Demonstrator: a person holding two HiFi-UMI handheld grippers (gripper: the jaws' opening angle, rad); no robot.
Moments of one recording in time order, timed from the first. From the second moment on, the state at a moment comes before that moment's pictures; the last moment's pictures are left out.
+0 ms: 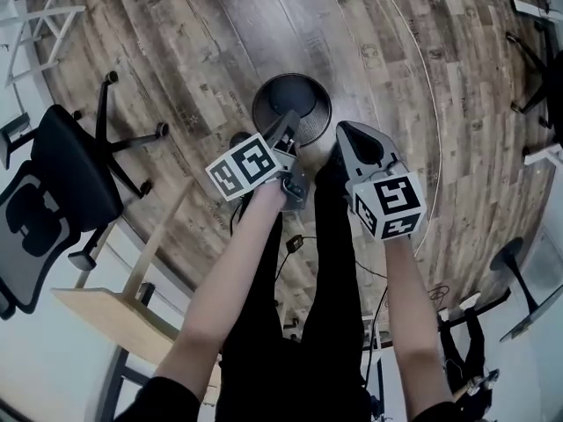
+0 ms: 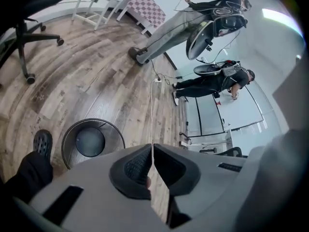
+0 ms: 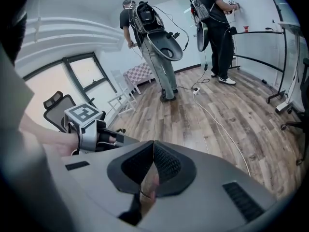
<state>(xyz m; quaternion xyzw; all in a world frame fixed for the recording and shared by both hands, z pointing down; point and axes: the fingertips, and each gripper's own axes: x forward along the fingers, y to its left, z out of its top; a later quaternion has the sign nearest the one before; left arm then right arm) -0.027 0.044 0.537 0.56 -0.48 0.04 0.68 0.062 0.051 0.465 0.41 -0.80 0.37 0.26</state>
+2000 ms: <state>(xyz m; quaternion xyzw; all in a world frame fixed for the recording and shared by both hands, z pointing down) -0.059 0.007 0.773 0.35 -0.56 -0.06 0.75 0.060 0.033 0.603 0.29 -0.82 0.33 0.35</state>
